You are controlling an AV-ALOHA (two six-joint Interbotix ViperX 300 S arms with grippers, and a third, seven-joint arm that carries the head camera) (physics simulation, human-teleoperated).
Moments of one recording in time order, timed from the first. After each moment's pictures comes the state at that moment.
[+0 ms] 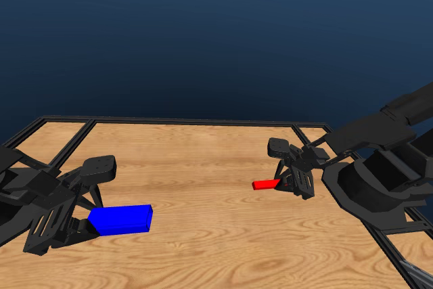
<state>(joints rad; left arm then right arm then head) -0.16 -0.26 1.21 0.01 0.26 -0.52 -0.10 -0.12 1.08 -0.24 0.33 0.47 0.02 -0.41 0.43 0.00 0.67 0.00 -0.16</state>
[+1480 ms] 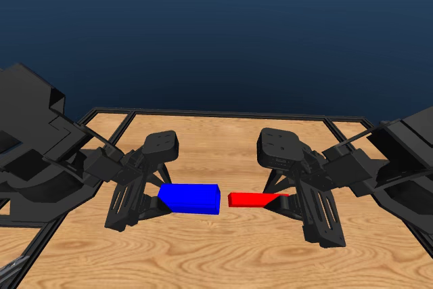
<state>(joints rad) -0.31 -0.25 0.94 0.43 0.37 -0.89 0.27 0.08 0.38 -0.31 0.71 0.63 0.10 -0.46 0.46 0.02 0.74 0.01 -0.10</state>
